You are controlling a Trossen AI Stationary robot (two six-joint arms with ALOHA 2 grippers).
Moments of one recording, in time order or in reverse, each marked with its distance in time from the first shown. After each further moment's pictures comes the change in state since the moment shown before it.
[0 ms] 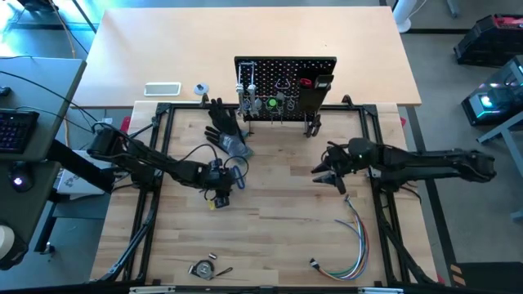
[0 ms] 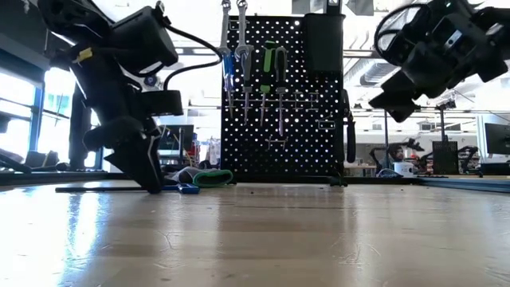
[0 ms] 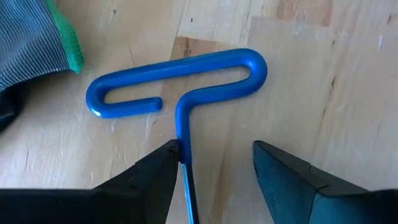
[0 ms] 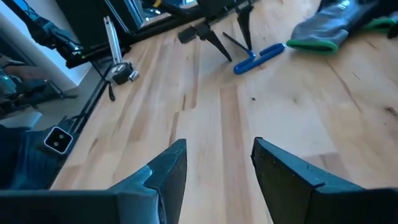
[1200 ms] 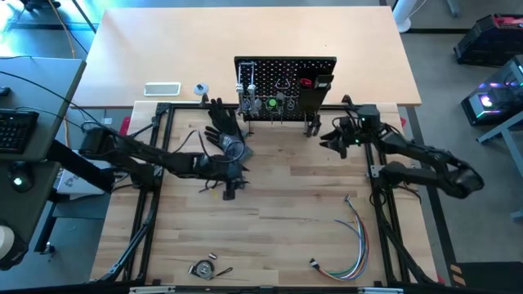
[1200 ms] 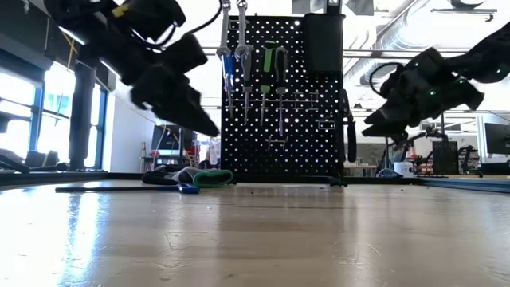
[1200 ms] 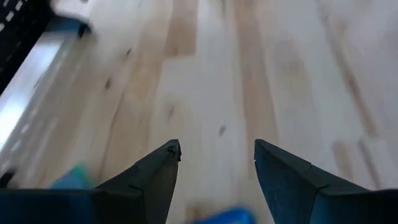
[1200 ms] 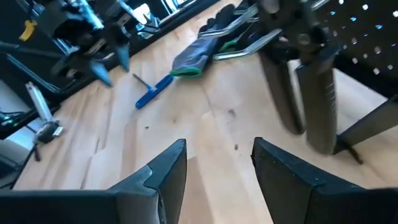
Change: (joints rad) left arm 0.088 -0.107 -0.001 0.354 0.121 0.341; right arm -0.777 0.233 0.001 0.093 -0.452 -0.194
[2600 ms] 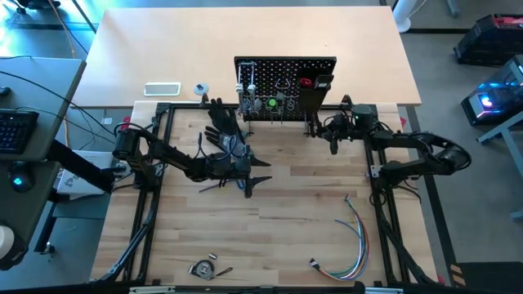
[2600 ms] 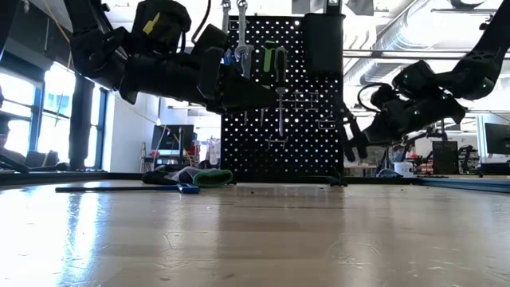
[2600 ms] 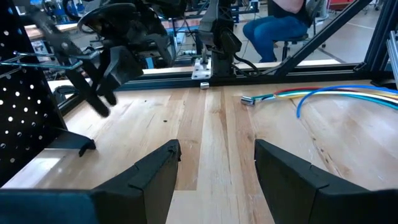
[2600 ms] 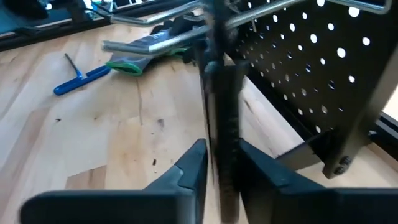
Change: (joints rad) left arm 0.043 0.321 -0.001 0.831 0.073 -0.013; right arm 0.003 0.266 0.000 0.335 0.159 -0.238
